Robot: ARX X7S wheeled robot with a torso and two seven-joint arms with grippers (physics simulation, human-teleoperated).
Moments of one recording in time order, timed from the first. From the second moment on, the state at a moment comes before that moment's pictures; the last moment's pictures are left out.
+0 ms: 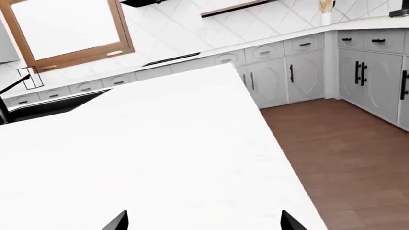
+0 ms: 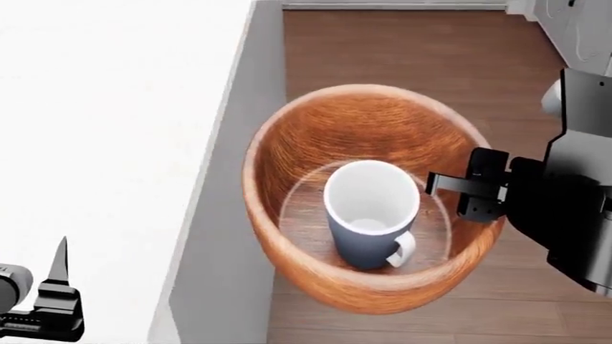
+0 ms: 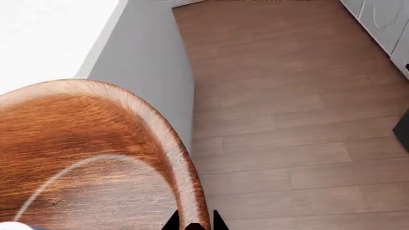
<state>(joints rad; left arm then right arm) -0.22 -0.42 0.05 0.67 -0.33 -0.85 -0.26 1.12 0.69 -0.36 0.25 1.48 1.12 0.59</state>
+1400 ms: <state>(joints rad) -0.21 -0.43 0.07 0.64 -0.33 -0.81 -0.27 1.10 0.70 -0.39 0.25 1.39 1.01 0.49</state>
